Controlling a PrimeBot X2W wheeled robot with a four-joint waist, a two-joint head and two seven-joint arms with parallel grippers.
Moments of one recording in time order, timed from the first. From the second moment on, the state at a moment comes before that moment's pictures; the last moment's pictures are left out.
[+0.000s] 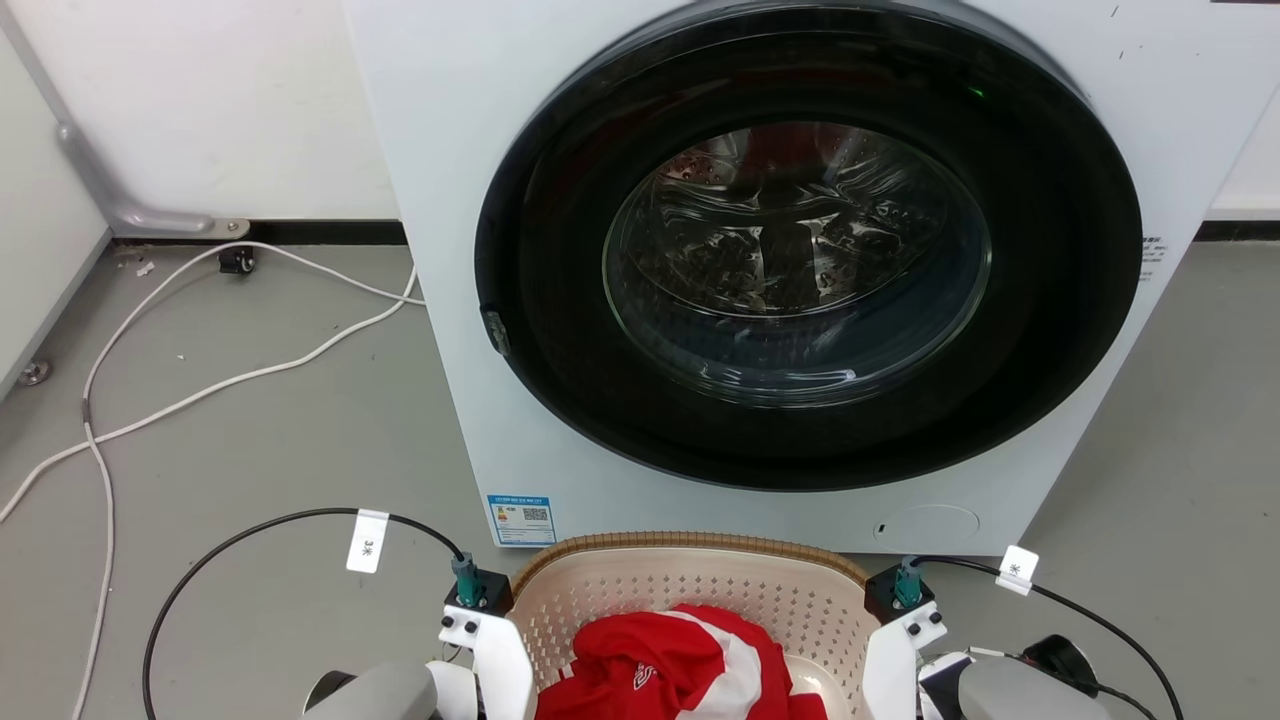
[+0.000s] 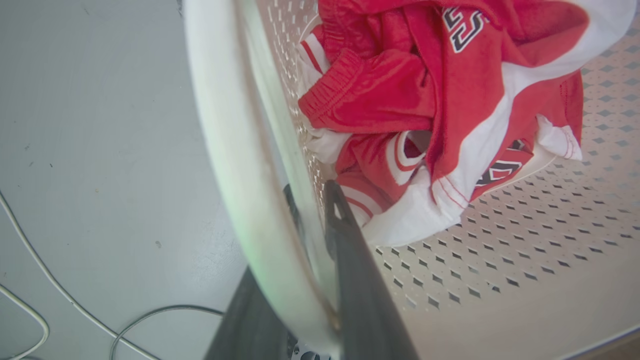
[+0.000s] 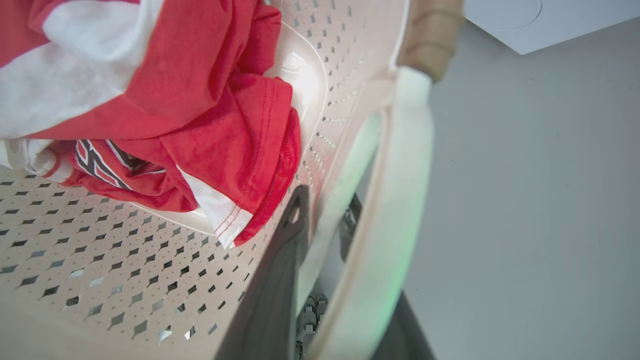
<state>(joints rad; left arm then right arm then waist) -0.61 0.23 -1.24 1.07 -1.16 -0.12 0.42 -0.60 -0.15 1.19 1.18 0.87 0.12 0.36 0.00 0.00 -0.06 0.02</state>
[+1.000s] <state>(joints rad) -0.61 0.24 -1.27 1.08 -1.21 -0.12 0.42 -0.61 -0.14 1.26 1.19 0.95 0.12 0.34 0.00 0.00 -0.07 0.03</state>
